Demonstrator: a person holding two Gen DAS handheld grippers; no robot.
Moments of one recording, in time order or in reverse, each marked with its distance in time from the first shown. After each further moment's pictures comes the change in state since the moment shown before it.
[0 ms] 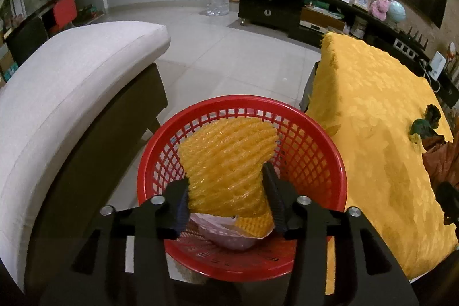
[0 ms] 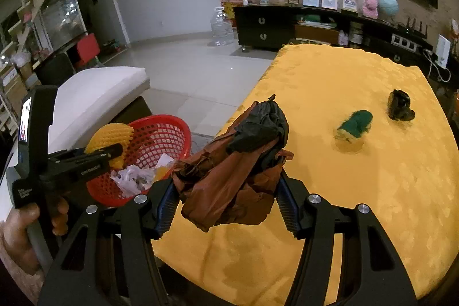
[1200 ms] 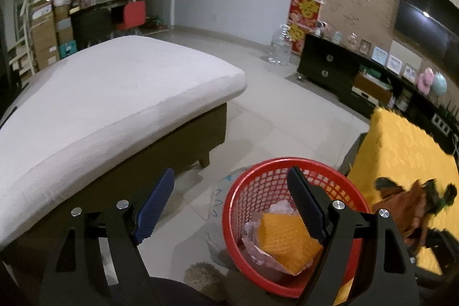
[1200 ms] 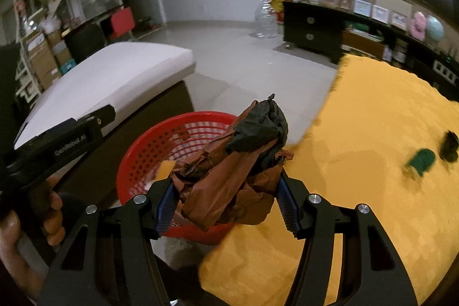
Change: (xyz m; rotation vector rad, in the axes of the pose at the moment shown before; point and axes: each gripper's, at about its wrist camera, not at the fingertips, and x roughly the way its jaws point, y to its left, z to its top) left arm -0.053 0.067 0.005 -0.279 -0.234 0.191; right arm 0.060 0.087 0.025 -0.178 0.073 0.143
